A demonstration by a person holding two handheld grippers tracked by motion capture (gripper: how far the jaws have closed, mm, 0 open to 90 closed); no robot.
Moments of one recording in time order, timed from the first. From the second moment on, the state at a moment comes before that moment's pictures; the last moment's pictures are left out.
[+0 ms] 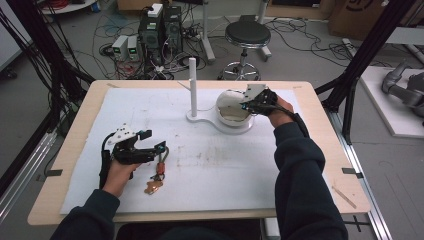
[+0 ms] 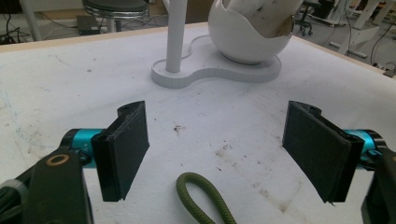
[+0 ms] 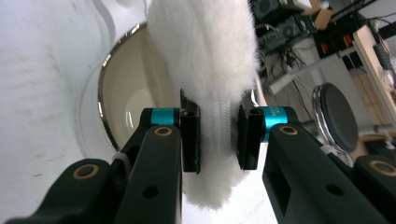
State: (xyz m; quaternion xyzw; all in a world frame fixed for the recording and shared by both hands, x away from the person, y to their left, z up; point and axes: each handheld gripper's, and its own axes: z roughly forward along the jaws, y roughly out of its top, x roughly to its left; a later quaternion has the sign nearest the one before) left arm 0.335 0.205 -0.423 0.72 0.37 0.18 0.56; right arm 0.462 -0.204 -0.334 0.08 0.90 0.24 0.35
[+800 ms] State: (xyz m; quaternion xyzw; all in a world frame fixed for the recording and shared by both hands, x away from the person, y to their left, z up) left arm 0.334 0.206 -0.424 0.71 0.38 0.17 0.57; right arm 0.450 -0.208 -0.339 0.27 0.87 0.33 0.24
